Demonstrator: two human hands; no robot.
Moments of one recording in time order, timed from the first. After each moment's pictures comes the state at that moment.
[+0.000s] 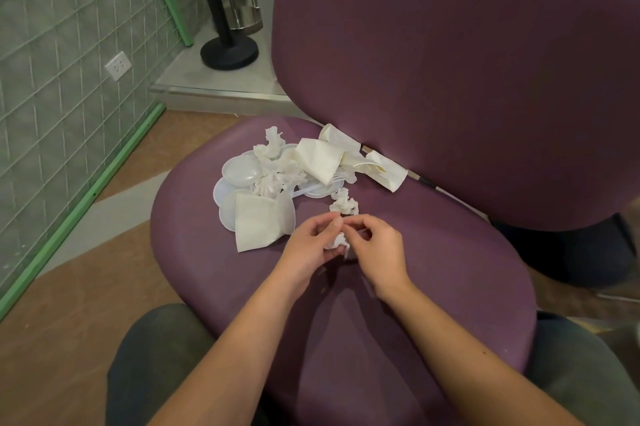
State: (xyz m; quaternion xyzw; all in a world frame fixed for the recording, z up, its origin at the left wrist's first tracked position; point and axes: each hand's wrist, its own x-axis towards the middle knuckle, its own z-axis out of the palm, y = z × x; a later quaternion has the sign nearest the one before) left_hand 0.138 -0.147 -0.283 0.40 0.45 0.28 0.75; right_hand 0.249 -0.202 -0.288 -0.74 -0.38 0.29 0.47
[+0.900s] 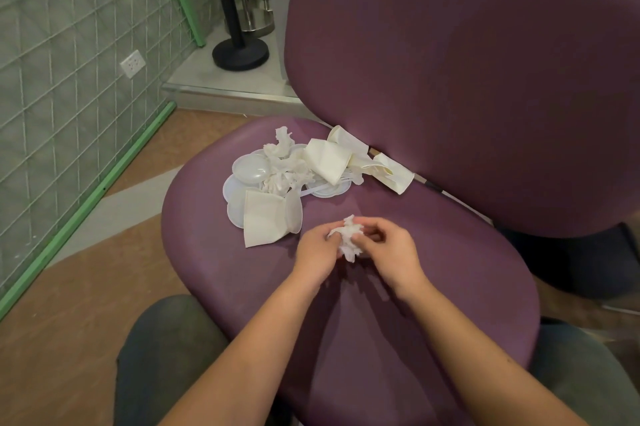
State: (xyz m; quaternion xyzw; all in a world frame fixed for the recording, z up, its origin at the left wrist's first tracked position) left_hand 0.142 -0.153 -0.290 0.56 0.52 0.25 0.60; right_hand 0.261 -0.210 -0.284 -0.70 -0.35 0.39 0.49
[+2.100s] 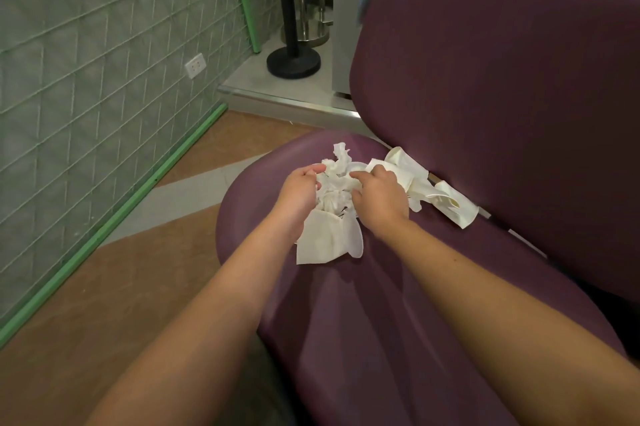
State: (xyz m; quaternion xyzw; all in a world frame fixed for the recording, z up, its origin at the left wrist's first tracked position) left_hand 0.070 -0.042 -0.208 0.45 0.59 0.34 0.58; right_hand 0.212 -0.055 -0.257 -0.76 -0.62 0.08 0.15
